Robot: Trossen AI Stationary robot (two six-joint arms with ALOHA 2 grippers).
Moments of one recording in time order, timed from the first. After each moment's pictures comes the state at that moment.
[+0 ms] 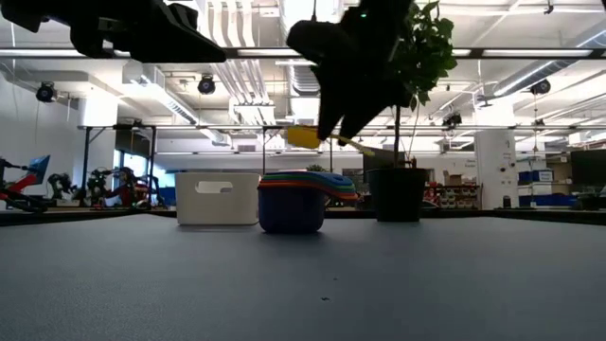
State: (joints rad) left arm -0.34 1.10 0.55 0.22 -0.41 0.35; right arm 0.14 1.86 1.52 -0.82 0.27 0.77
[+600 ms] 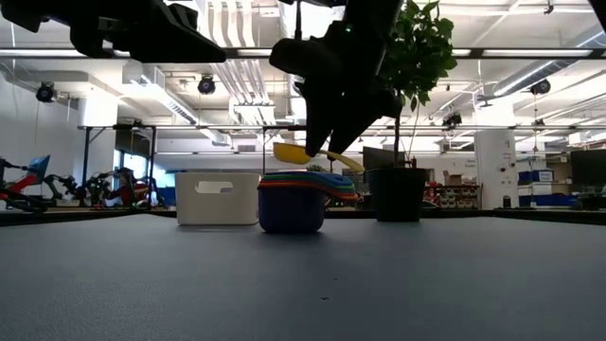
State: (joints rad) left arm -0.34 1.10 0.55 0.22 -0.41 0.34; right arm 0.14 1.95 1.58 -0.83 0.26 0.77
